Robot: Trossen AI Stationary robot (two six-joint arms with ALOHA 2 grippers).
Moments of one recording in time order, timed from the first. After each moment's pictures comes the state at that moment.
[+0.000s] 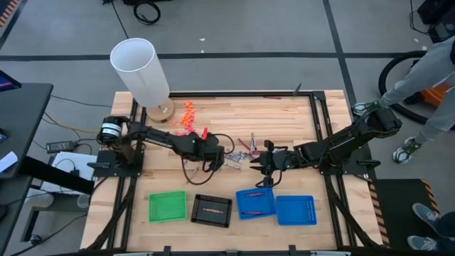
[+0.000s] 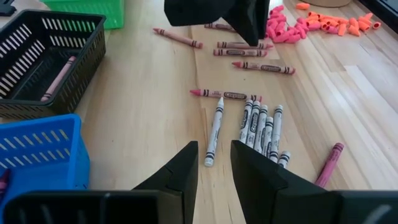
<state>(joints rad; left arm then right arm) -0.06 1.77 1.14 -0.66 -0.46 -0.80 0.25 1.36 0.54 0.25 0.31 0.15</state>
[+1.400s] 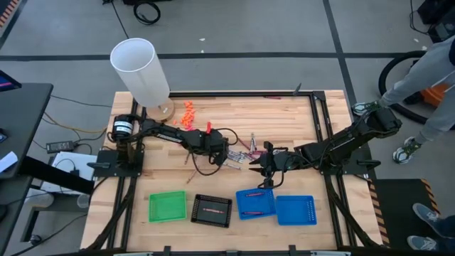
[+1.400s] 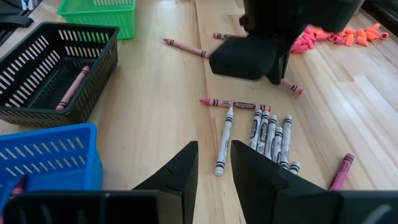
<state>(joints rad) 0.04 1.88 1.14 -0.54 -0.37 -0.72 0.27 1.36 0.54 0.27 0.31 0.15</state>
